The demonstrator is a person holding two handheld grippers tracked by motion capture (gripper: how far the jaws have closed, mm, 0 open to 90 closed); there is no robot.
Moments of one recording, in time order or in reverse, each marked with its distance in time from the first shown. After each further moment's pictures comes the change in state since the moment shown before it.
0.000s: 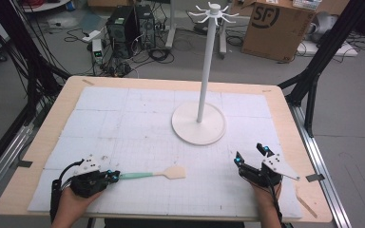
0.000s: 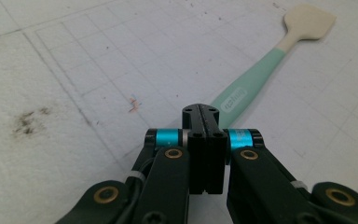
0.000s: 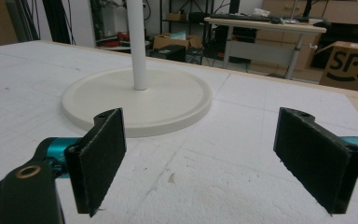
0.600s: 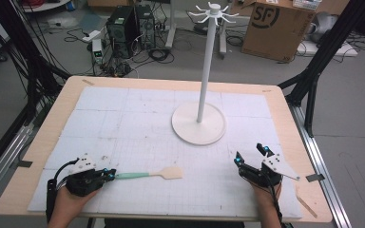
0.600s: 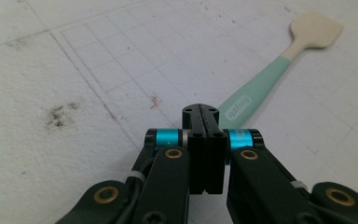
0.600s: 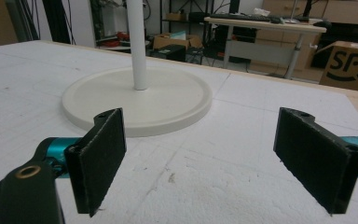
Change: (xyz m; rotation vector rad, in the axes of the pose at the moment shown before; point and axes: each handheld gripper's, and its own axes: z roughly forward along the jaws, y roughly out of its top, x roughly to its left) left arm 0.009 -0.003 -0.007 -0.001 0.026 -0.001; right arm 0.000 0.000 0.000 0.001 0.001 0.000
